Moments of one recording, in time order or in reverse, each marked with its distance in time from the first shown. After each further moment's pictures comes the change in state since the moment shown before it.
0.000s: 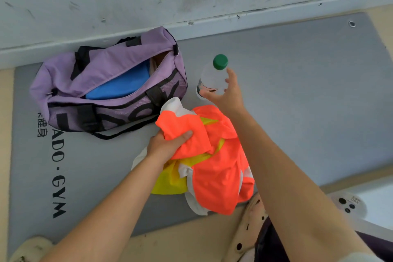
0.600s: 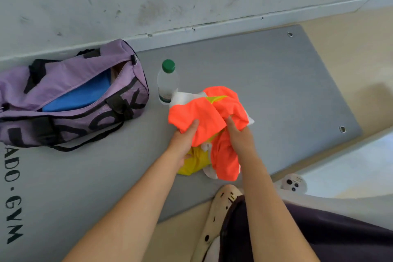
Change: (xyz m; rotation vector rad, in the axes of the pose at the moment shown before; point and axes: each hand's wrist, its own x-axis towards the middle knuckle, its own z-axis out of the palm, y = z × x) left_hand -0.057 0.053 0.121 -0.318 -0.354 -0.010; right_hand -0.113 0.049 -0.119 0.150 0.268 0.316
